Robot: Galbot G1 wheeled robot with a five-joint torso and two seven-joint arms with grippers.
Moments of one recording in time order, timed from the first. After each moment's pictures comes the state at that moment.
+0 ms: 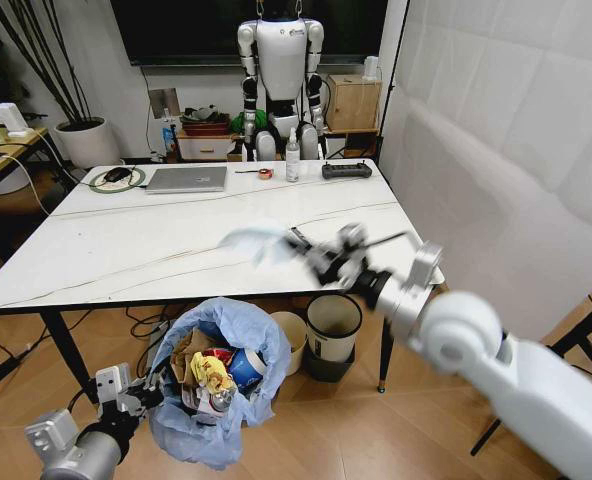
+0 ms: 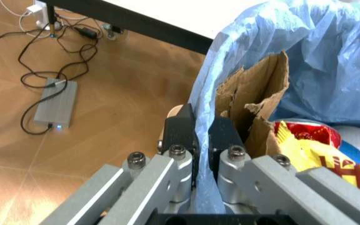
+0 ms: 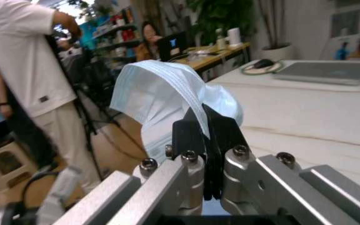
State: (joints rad) left arm 1.92 -1.19 -0.78 -2.40 -0.86 0.39 -0.20; right arm -0.69 0.80 -0.24 2.23 1.12 -0.27 0.00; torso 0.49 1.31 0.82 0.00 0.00
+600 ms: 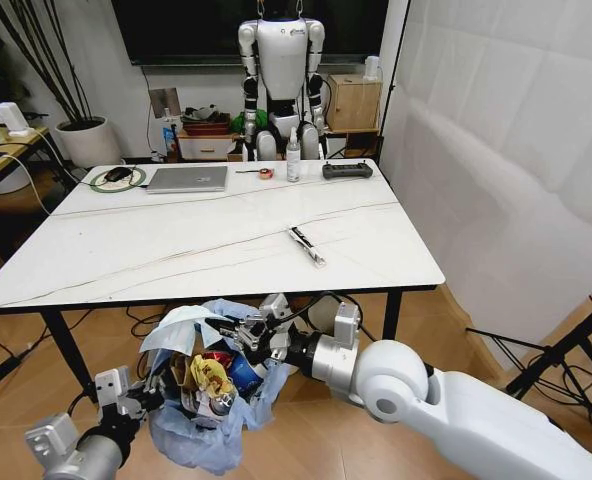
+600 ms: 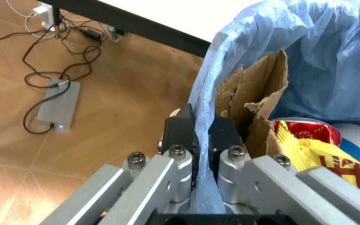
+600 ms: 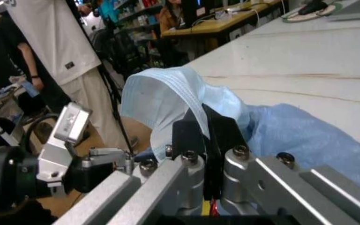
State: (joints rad) left arm 1.92 -1.23 -0.78 -2.41 -0.85 0.40 -0.21; right arm -0.66 0.92 -0.47 2.08 1.03 -0.24 -0.03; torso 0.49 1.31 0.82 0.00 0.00
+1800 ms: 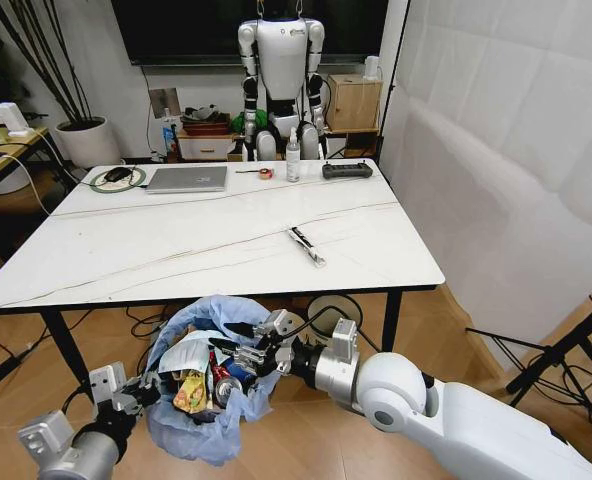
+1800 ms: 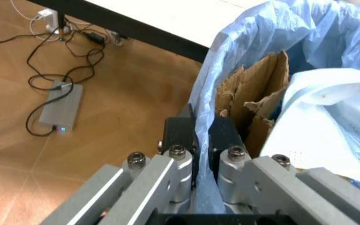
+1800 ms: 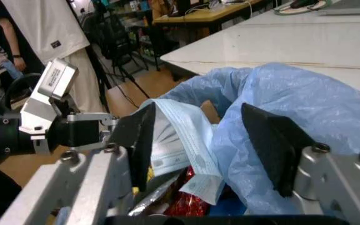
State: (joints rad) left arm 1.91 -1.23 -0.79 -2.40 -0.87 0.40 -0.22; right arm -0.70 0.88 -0.48 2.09 0.93 -0.24 -0.04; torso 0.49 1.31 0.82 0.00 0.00
